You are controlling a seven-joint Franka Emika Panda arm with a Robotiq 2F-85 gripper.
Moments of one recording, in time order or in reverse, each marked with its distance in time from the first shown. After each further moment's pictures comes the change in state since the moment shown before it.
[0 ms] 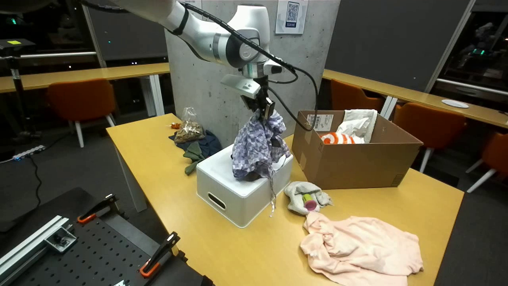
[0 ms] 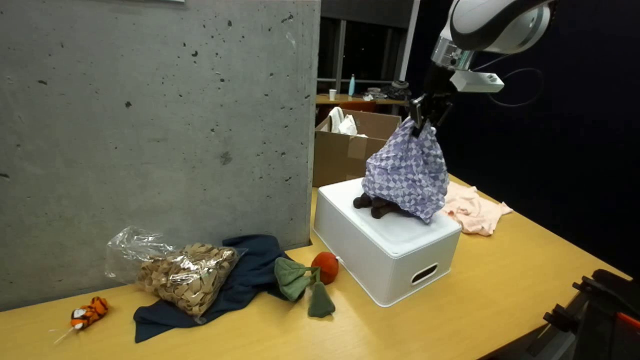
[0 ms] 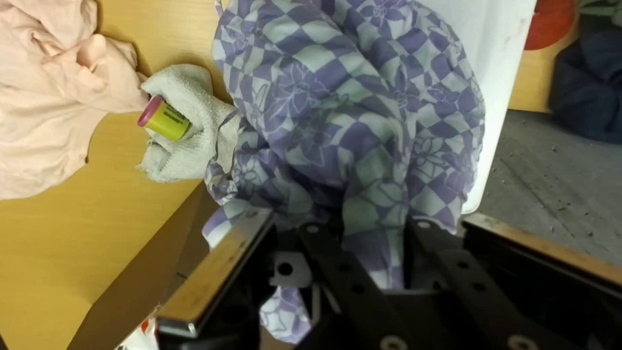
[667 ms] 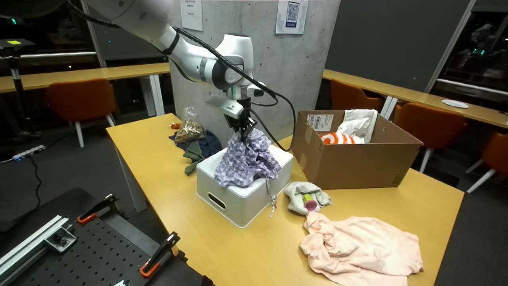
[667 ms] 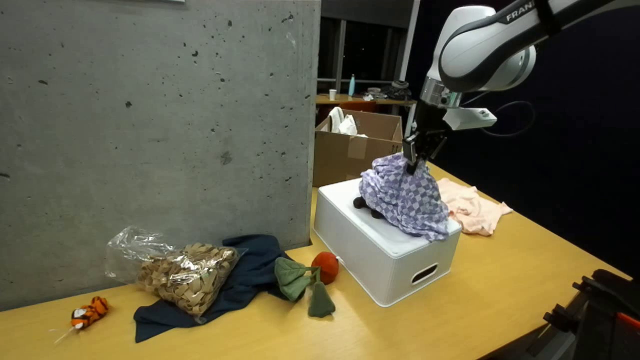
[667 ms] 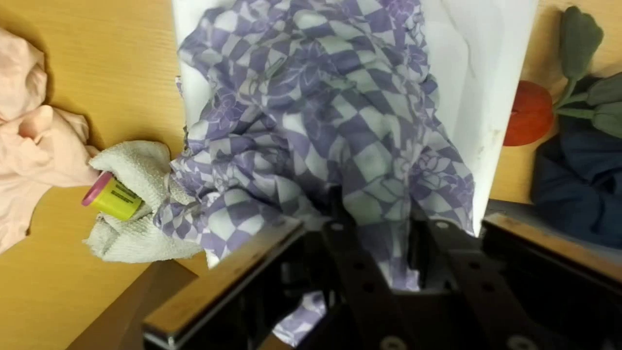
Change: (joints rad) arm 0.049 0.020 0.011 -0.134 0.000 0.043 0.001
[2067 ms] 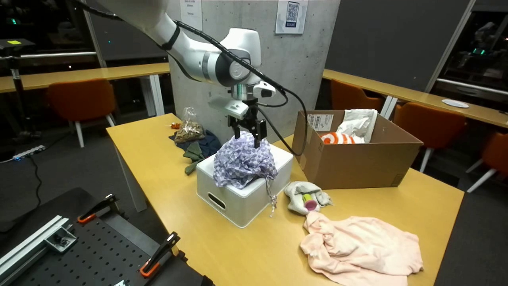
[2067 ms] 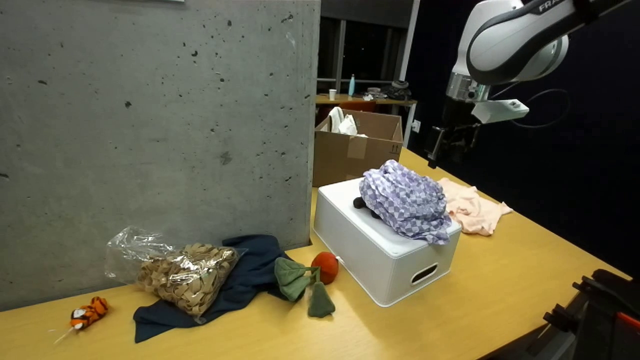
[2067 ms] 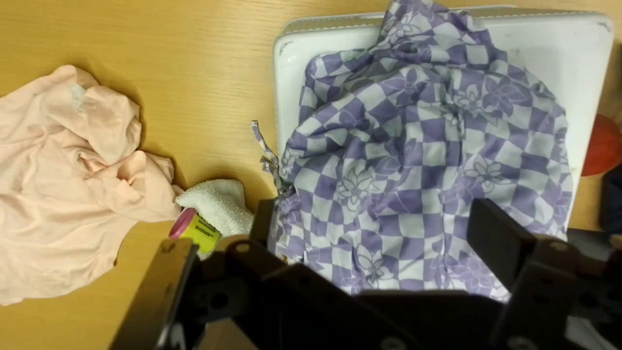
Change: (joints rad) arm -0.037 -0.101 -0.033 -0.124 -0.071 -0.036 0.035
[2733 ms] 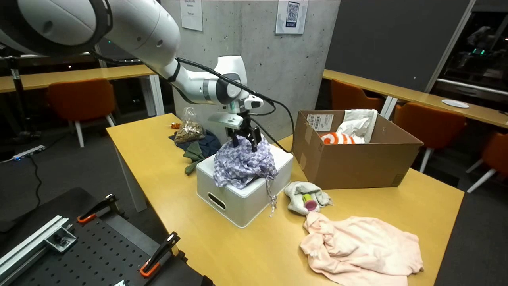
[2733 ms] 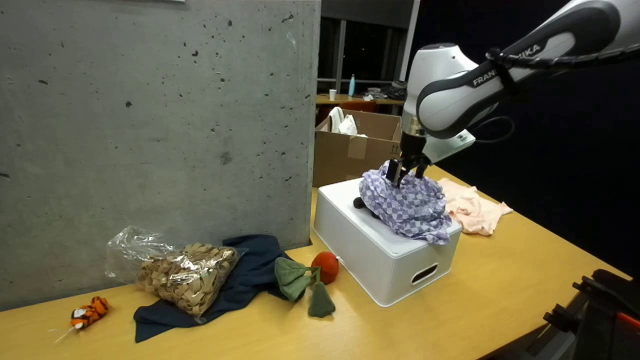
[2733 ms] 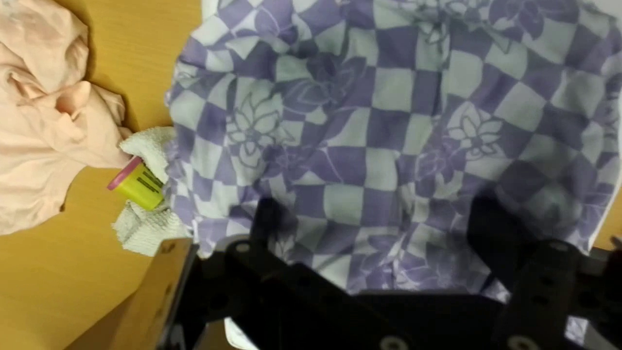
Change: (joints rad) arm 0.108 0.289 -0.026 0.277 -0.115 0.048 0.083
